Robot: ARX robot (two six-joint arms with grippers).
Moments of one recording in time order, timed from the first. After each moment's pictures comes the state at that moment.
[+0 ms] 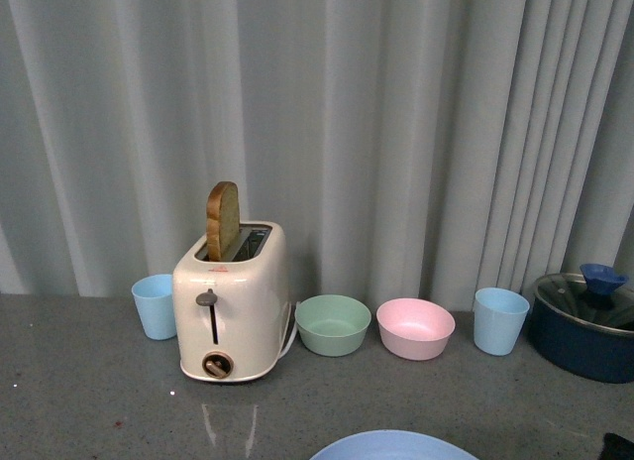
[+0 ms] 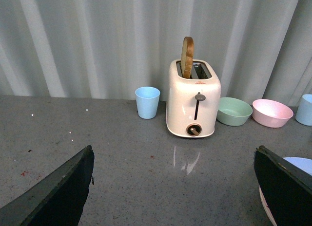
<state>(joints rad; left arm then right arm) 0.00 0.00 0.03 0.00 0.00 0.00 -0.06 1.74 0.53 0.41 -0.48 0.25</state>
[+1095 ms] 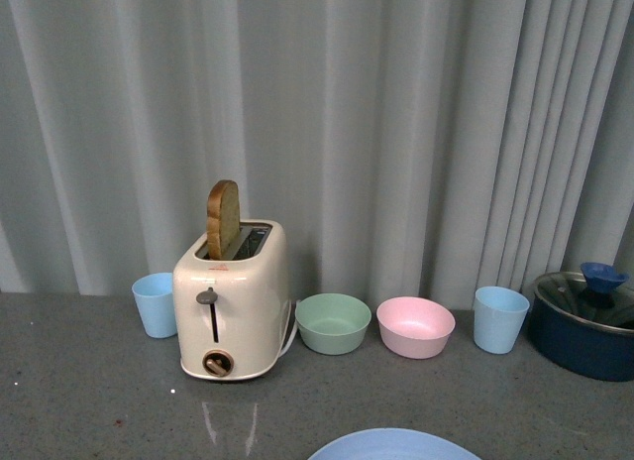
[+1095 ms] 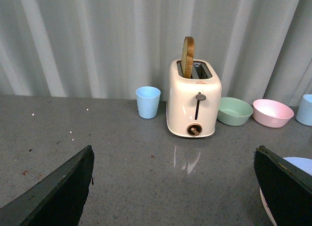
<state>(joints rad) 0.00 0.00 0.03 0.00 0.00 0.00 0.00 0.47 0.14 0.32 0.00 0.00</state>
